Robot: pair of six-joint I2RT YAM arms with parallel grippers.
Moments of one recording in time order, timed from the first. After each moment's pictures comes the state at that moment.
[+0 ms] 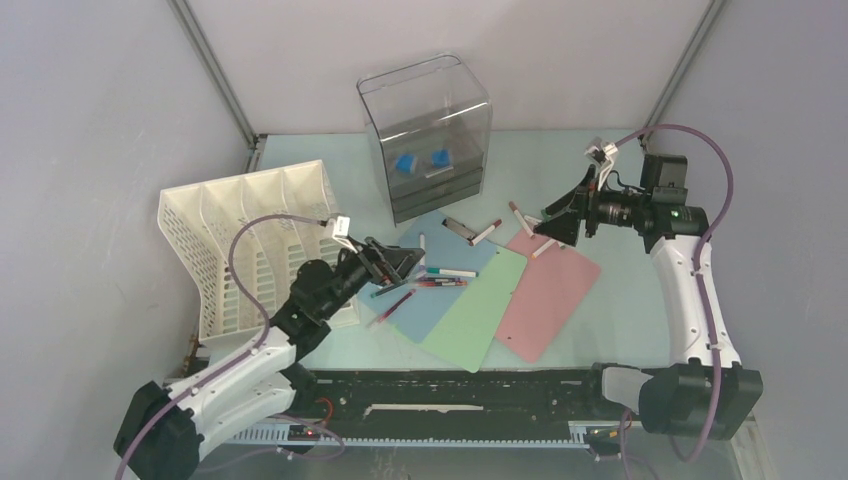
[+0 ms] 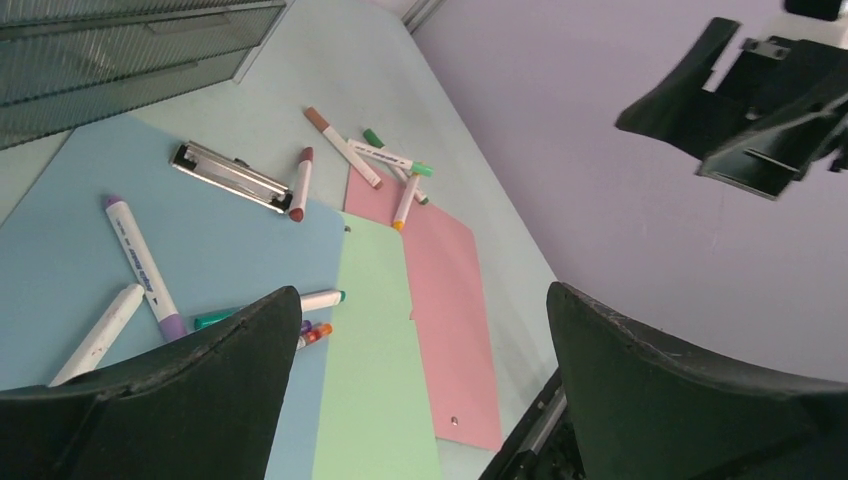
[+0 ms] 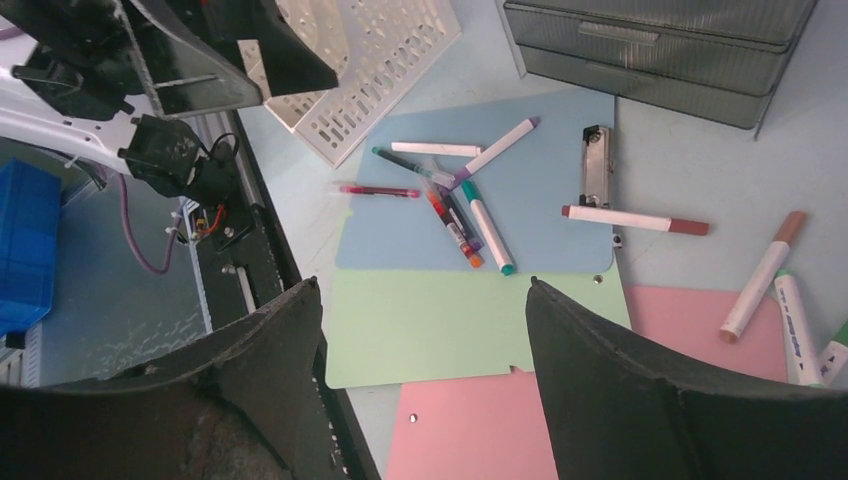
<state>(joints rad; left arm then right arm) -0.62 0.80 0.34 0.49 0.10 -0.76 -0.11 1.20 1.20 -0.72 -1.18 -0.29</state>
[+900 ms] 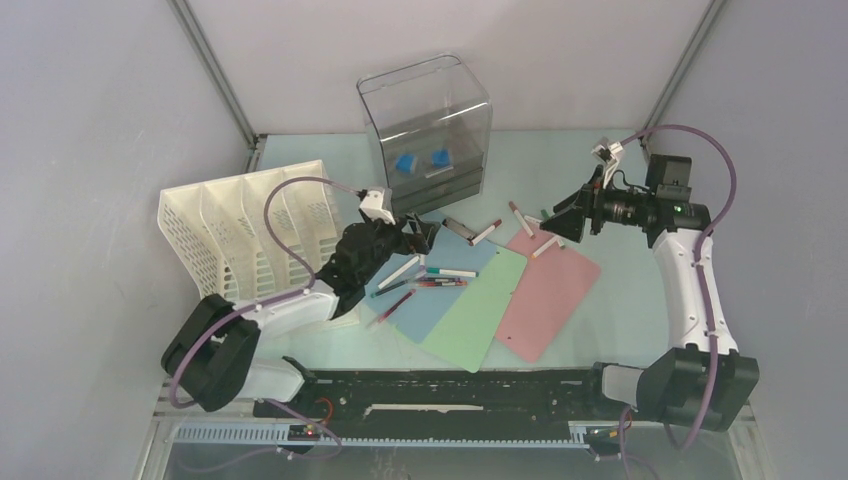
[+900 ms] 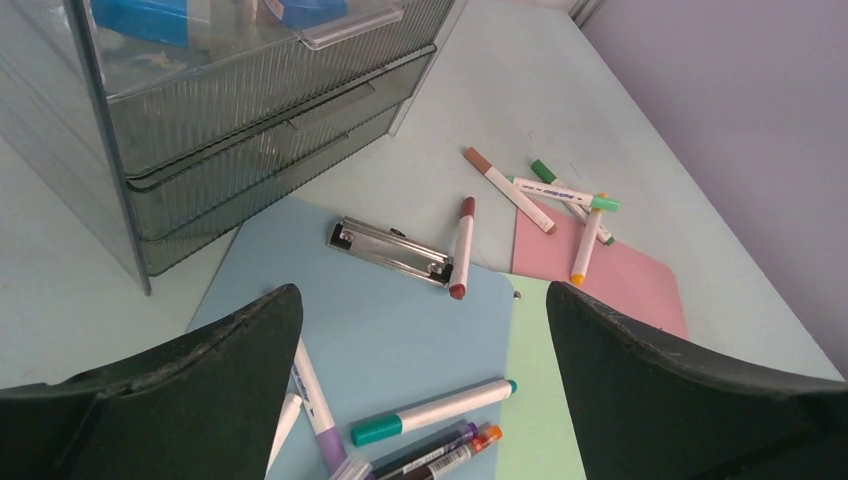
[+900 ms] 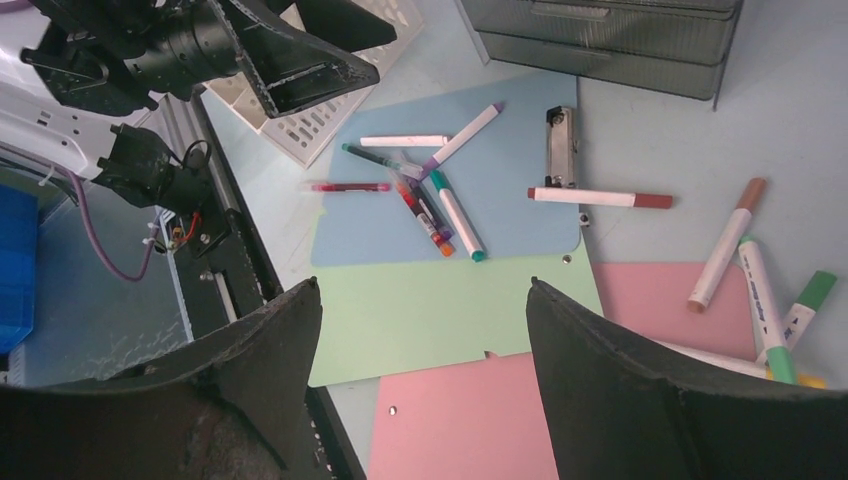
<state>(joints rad) -0.64 1.30 0.56 0.63 -0.10 -0.44 -0.16 1.24 1.20 -0.73 -1.17 -0.32</state>
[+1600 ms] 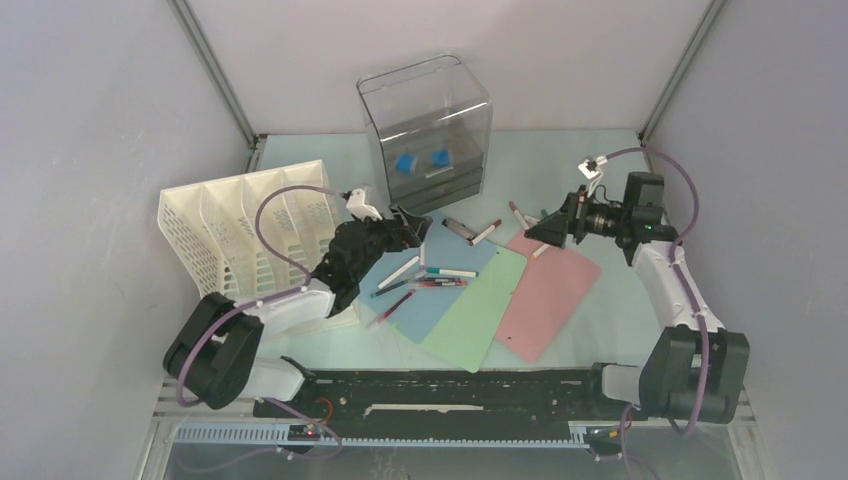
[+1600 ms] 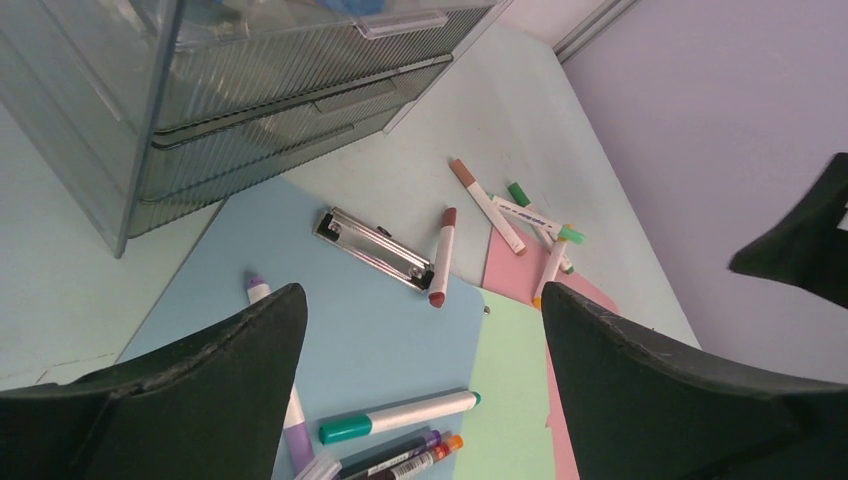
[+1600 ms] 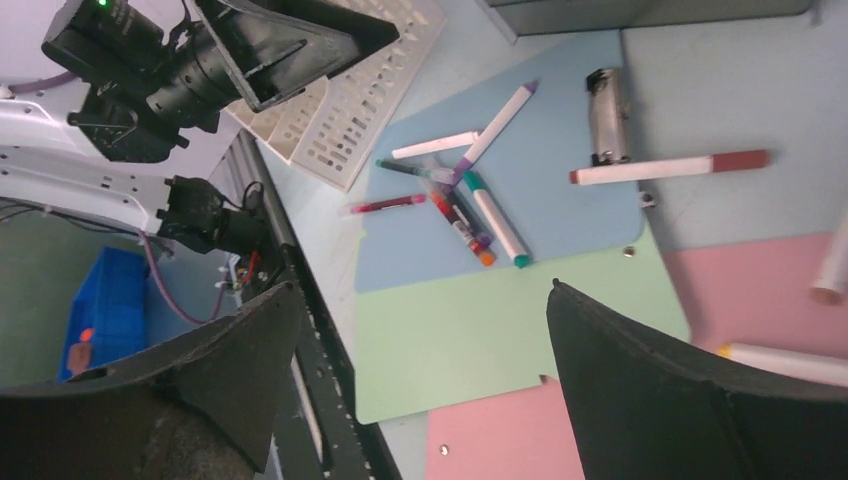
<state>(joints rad) -0.57 1.37 0.56 0.68 -0.04 -0.65 -0.14 1.26 0.94 -0.32 -1.20 0.03</state>
